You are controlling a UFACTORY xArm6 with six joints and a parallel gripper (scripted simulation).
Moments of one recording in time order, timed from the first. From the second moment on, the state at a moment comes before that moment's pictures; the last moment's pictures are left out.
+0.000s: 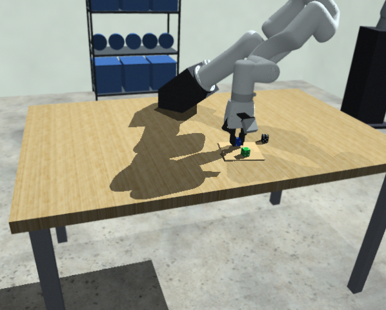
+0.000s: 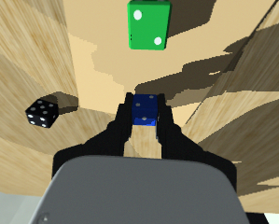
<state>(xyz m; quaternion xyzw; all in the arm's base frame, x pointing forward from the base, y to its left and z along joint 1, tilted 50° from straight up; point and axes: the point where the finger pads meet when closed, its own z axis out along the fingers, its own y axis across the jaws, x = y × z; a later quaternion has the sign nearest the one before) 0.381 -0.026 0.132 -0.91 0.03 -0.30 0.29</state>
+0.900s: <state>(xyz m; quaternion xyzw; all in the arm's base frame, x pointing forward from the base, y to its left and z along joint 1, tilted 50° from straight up) 0.384 -0.024 0.129 -0.91 0.03 -0.30 0.29</state>
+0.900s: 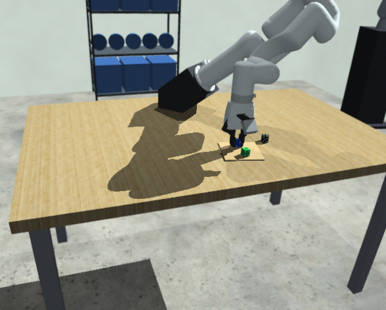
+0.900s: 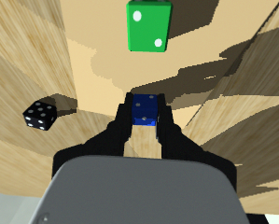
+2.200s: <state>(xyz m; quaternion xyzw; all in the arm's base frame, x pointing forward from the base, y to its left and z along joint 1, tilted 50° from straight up) 0.384 -0.024 0.129 -0.91 0.03 -0.30 0.29</state>
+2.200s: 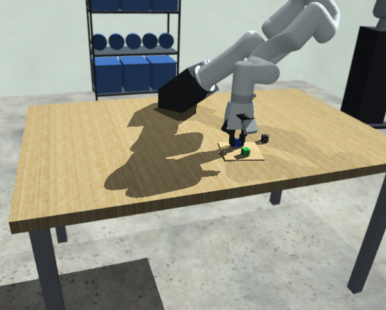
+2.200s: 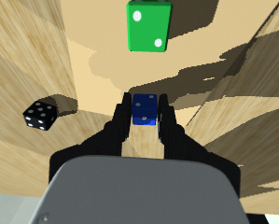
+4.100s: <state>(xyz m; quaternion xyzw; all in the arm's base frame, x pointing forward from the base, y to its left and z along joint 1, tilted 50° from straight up) 0.333 -0.070 0.187 -0.91 0.03 -0.30 0.29</state>
